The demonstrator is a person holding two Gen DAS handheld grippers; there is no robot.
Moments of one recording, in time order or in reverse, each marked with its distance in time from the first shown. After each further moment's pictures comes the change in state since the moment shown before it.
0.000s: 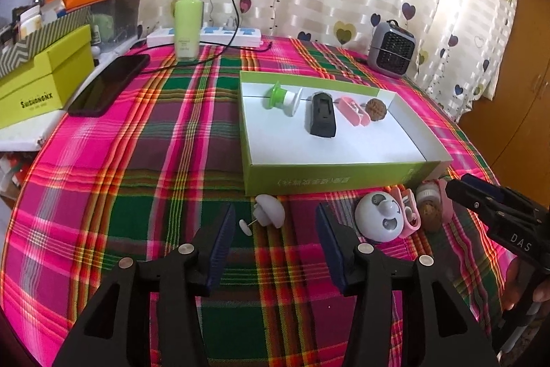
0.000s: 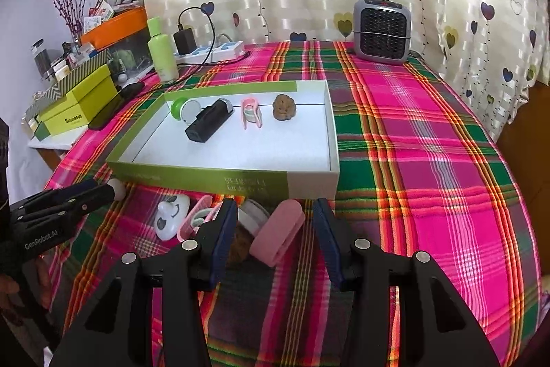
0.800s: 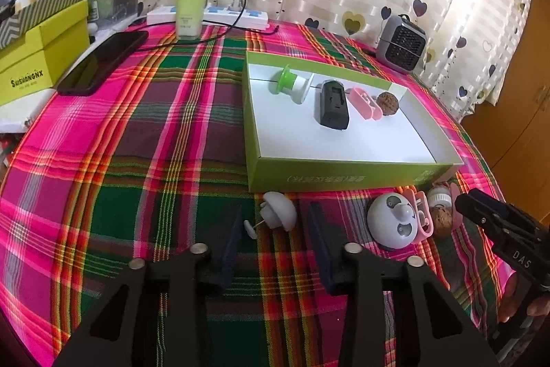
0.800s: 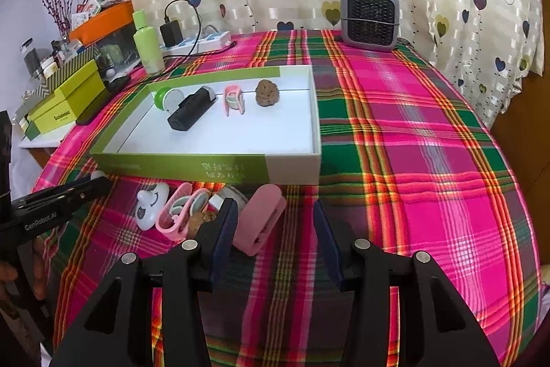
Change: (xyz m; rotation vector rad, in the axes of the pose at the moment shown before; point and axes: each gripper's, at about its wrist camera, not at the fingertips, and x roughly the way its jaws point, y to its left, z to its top) left arm 0.020 0.009 0.002 -0.059 0.058 -0.024; right arm 0.007 -0.008 -0.006 0.020 0.039 -0.029
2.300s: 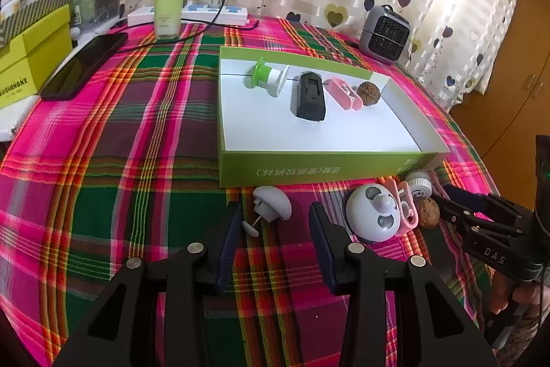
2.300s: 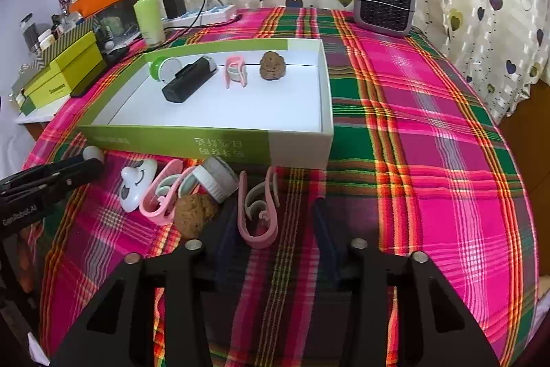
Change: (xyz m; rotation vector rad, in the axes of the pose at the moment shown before) left arm 0.003 -0.013 -0.002 0.036 0.019 -0.049; right arm 0.019 0.003 -0.004 -0.056 0.088 -0.022
